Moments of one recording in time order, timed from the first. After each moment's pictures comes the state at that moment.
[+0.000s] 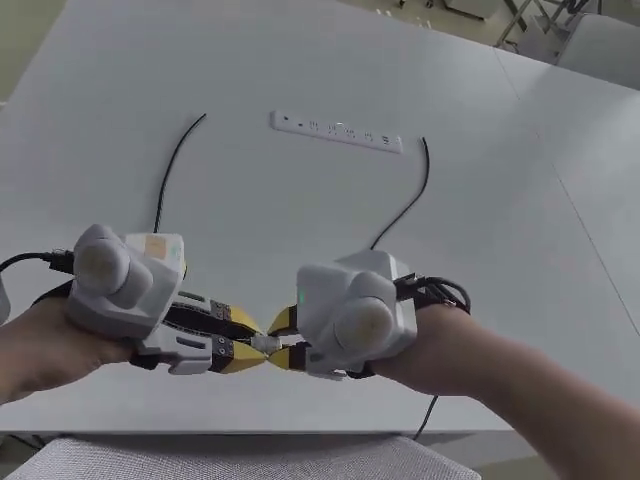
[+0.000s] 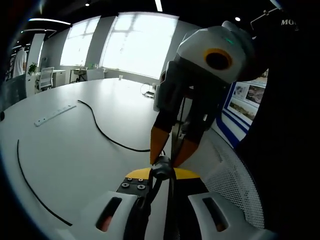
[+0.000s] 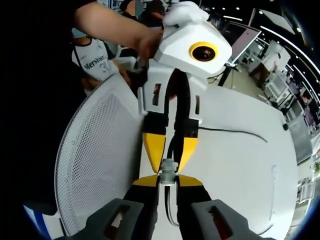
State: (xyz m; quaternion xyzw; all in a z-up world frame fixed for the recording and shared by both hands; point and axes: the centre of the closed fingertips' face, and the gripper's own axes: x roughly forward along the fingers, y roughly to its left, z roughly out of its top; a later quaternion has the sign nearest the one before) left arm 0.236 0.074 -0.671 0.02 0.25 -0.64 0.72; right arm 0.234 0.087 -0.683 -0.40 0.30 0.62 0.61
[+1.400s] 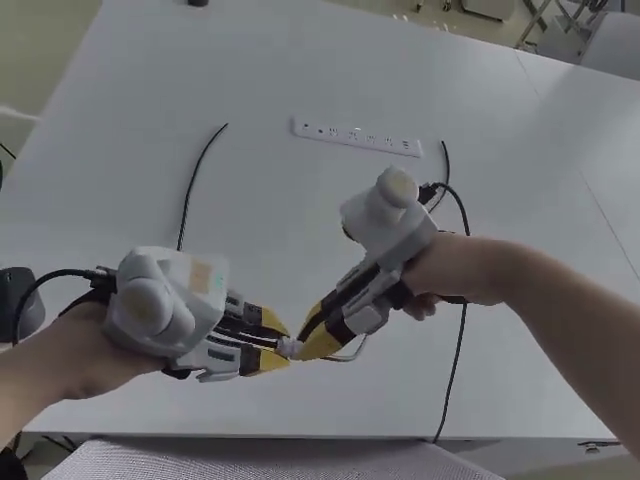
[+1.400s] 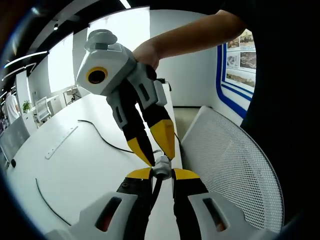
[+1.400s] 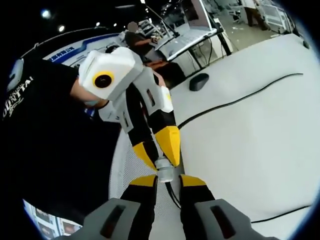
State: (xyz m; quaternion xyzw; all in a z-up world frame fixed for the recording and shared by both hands) left arm 0.236 0.075 -0.670 0.16 0.18 -0.65 0.72; right arm 0.233 0.082 -0.681 -0.08 0.52 0.68 0.51
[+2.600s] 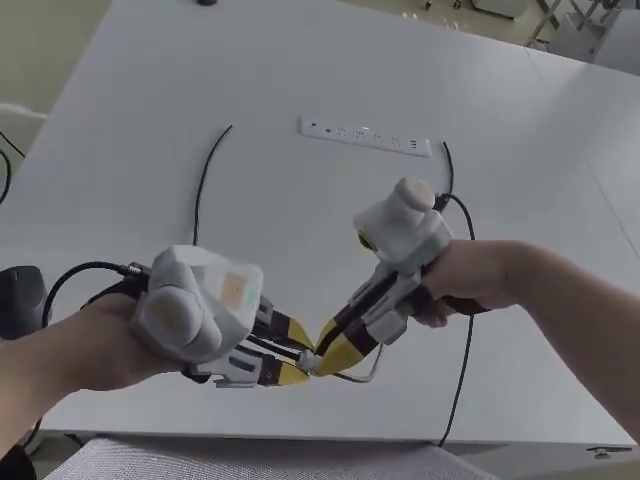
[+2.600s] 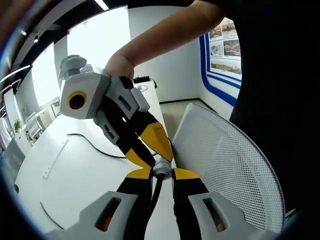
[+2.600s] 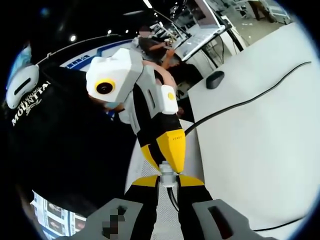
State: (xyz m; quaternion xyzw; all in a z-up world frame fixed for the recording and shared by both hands) left arm 0.222 0.057 -0.663 0.22 0.16 -0.69 0.67; right arm 0.214 0.072 -0.667 -0.02 0.52 0.72 0.45
